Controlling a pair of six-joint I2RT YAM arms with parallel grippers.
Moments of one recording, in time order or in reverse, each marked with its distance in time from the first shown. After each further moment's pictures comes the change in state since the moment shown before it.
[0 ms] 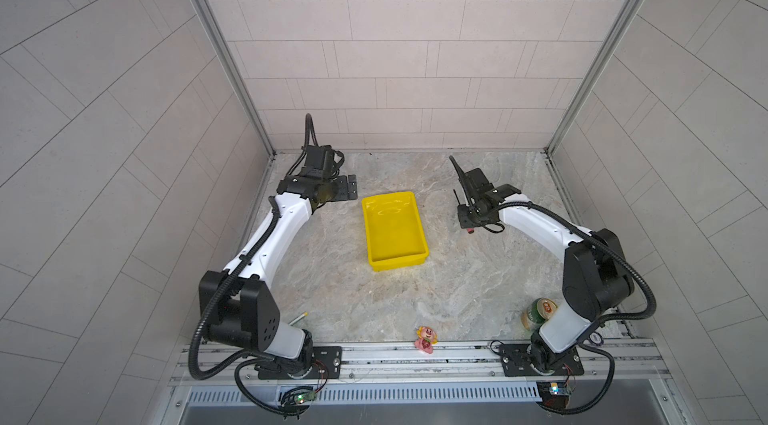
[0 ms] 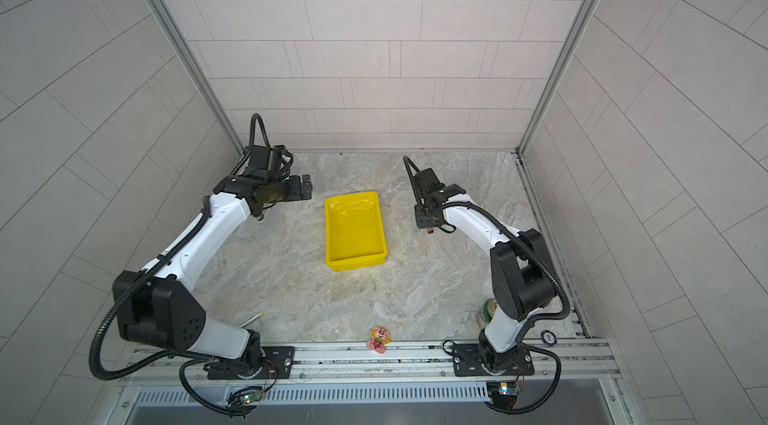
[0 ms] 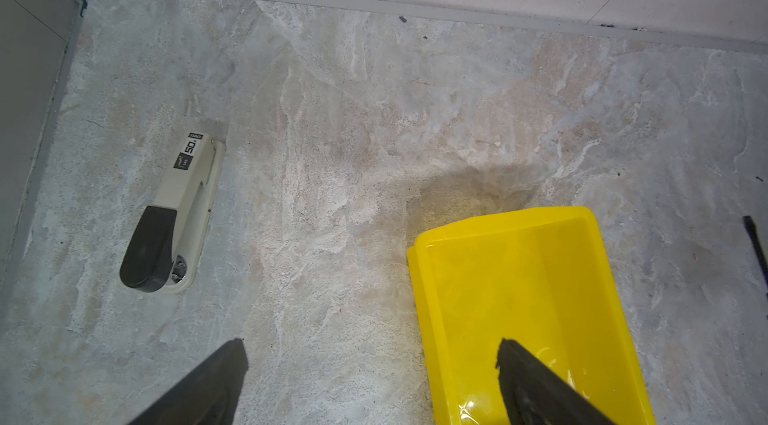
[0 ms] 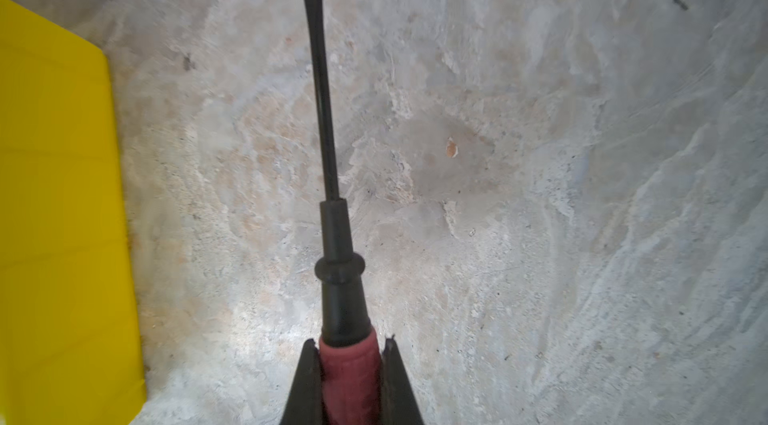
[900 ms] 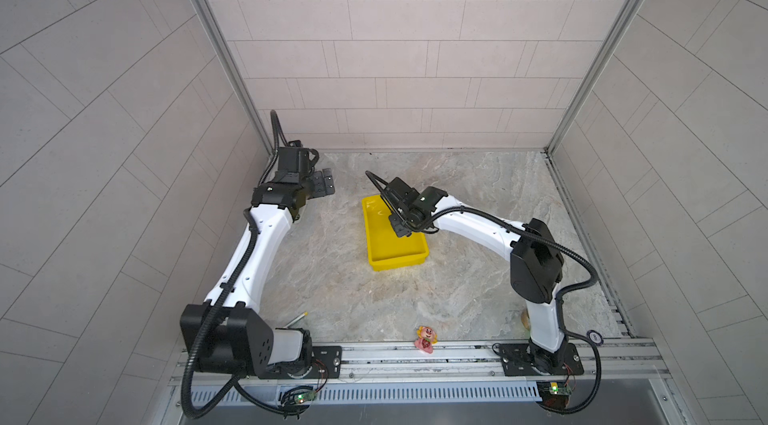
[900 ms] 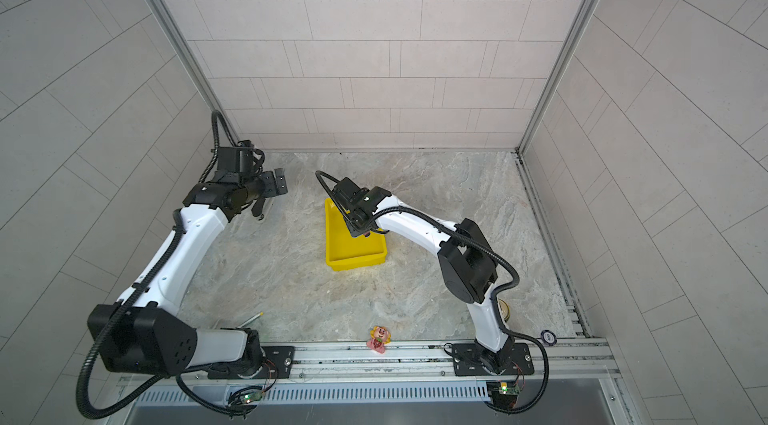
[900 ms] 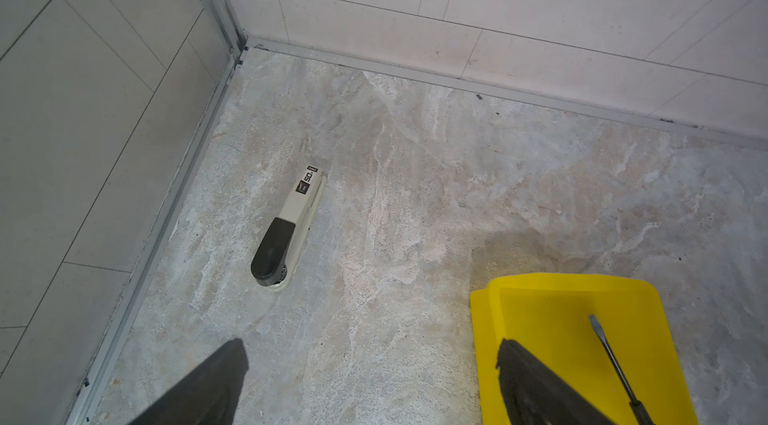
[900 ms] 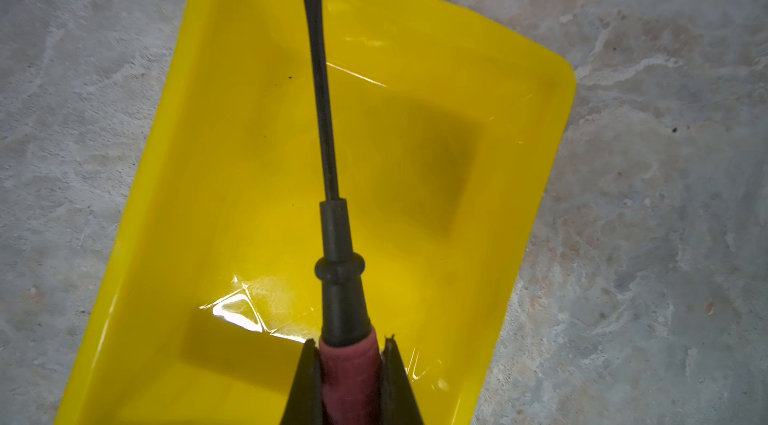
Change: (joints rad) left arm 0.163 -0.123 -0.035 0.025 -0.067 -0.003; right arm 0.402 0.367 0.449 -0.072 0.061 0.047
